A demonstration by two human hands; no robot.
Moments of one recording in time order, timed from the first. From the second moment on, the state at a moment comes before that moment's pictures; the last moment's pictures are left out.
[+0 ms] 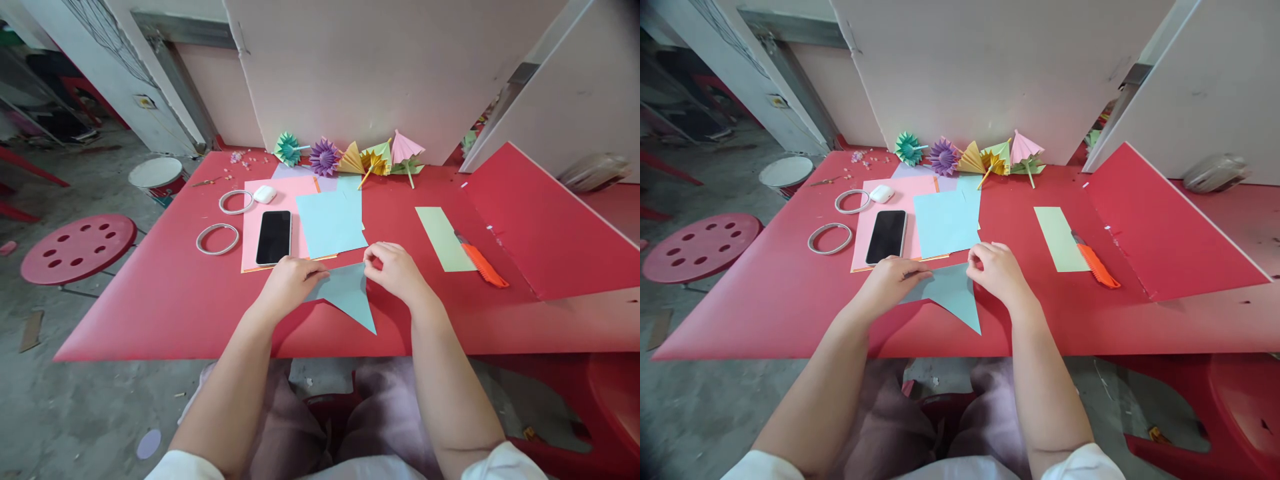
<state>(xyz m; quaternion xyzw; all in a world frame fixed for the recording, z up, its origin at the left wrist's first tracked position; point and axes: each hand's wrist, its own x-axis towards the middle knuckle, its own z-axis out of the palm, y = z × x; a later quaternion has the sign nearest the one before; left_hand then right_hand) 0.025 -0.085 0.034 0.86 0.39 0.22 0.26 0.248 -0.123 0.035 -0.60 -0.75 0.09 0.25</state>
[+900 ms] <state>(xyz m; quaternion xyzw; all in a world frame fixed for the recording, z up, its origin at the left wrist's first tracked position) 0.020 -0.081 0.031 0.85 0.40 0.21 0.28 0.228 -0.126 0.037 -0.56 -0.75 0.17 0.32</state>
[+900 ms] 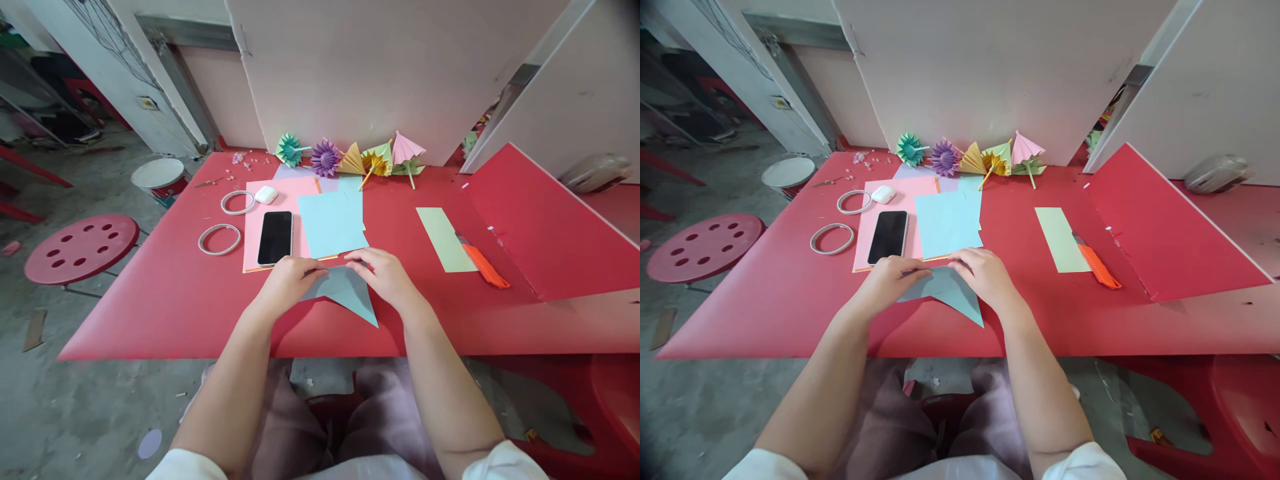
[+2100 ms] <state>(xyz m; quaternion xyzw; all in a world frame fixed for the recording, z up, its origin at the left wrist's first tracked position) 0.022 -0.077 0.025 0.78 0.47 0.27 0.32 0.271 -0.128 0.042 -0.64 -0.63 0.09 0.43</state>
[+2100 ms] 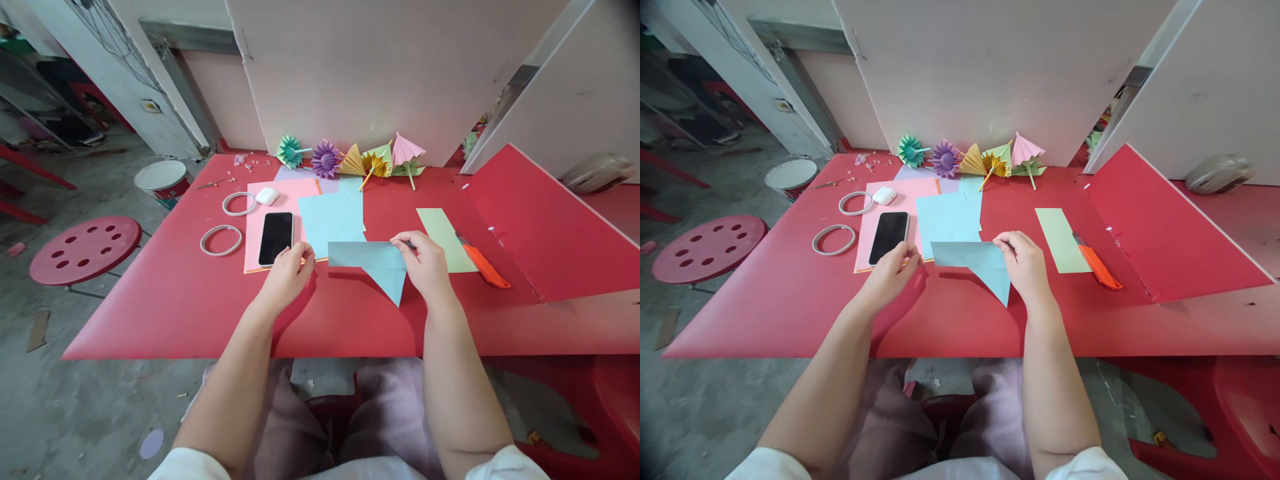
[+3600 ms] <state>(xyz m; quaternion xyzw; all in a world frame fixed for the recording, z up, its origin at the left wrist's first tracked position) 0.057 -0.089 0.011 0.54 0.38 0.39 0.64 0.225 -0.122 0.018 -0.65 -0.55 0.32 0.41</state>
